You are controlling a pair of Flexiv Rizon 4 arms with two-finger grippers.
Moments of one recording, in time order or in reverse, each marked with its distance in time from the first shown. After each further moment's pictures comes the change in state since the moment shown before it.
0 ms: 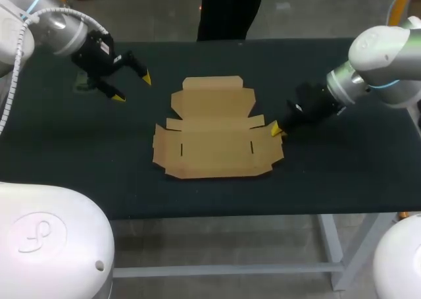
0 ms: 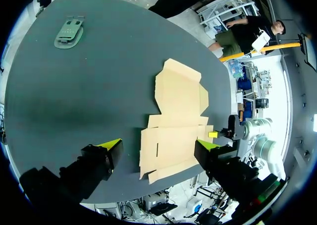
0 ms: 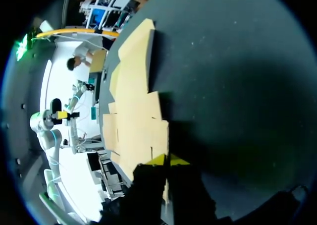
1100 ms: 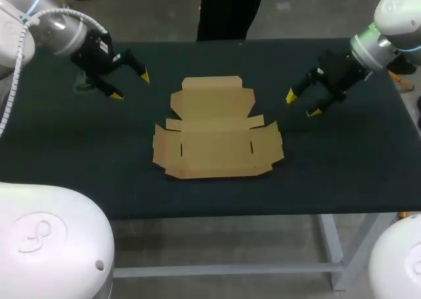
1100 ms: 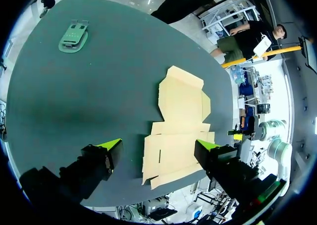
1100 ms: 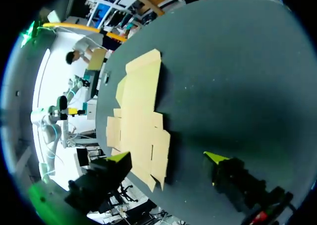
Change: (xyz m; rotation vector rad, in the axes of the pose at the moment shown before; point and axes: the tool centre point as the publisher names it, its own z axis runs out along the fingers) left arm -0.007 -0.009 -0.001 0.055 -0.021 -0.020; right arm 0.009 0.024 -0.101 -0.027 -0.120 -0.093
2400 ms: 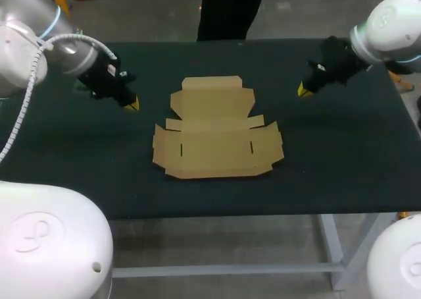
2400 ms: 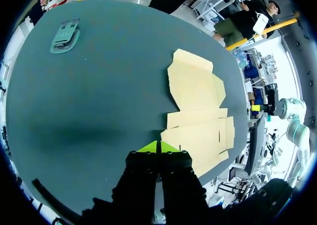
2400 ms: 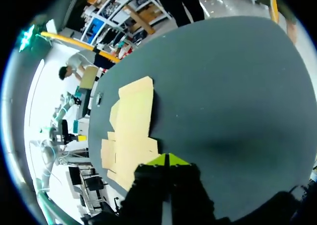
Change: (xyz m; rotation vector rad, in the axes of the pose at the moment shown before) left arm -0.031 0.019 0.039 -0.033 -0.068 0.165; right arm -0.002 0.037 -0.011 -0.170 -0.098 0.049
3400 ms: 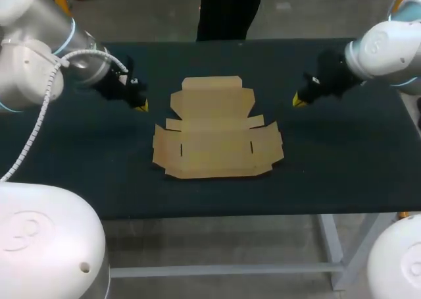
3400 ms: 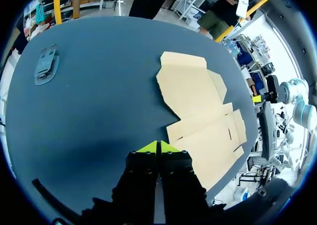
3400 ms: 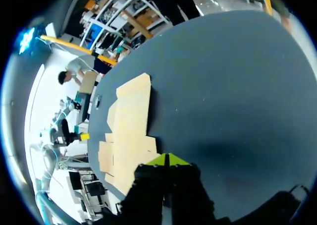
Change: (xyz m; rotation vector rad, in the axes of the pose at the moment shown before) left arm 0.003 -0.017 0.036 0.082 -0.023 0.230; right arm -0.002 -0.018 0.025 -0.050 0.015 0.022
